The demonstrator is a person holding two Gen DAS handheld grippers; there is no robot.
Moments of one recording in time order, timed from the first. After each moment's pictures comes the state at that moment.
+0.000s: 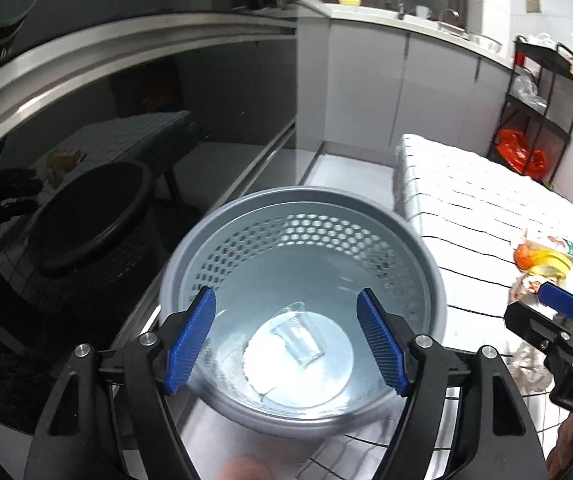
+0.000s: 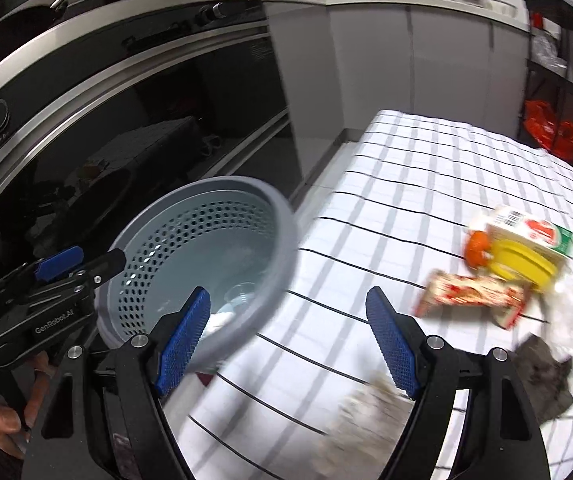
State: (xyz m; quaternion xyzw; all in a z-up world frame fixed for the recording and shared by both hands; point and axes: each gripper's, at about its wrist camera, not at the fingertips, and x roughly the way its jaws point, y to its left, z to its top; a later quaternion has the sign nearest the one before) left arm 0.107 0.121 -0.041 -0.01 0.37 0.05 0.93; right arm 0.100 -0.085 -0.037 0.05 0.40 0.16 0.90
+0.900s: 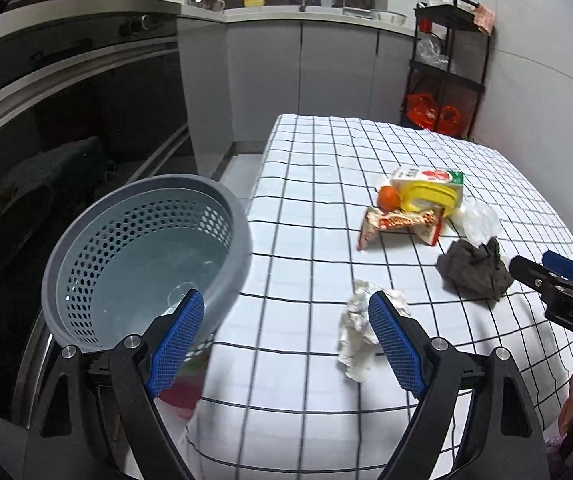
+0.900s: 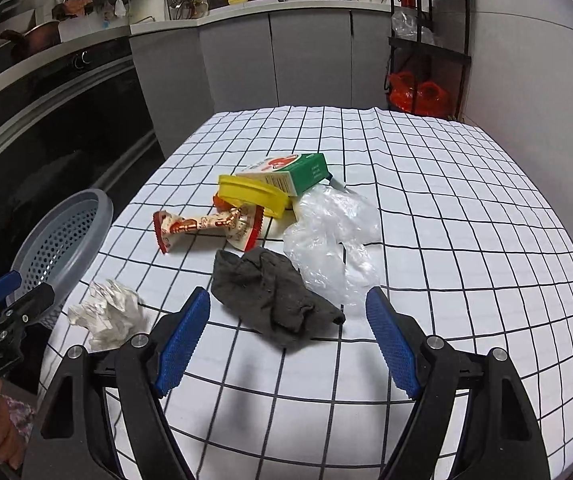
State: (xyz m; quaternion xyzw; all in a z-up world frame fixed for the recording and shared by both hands) left arm 0.050 -0.027 -0.058 0.03 0.37 -0.07 0.93; right arm 0.023 -0.261 -0.056 0.06 0.39 -0.01 0.92
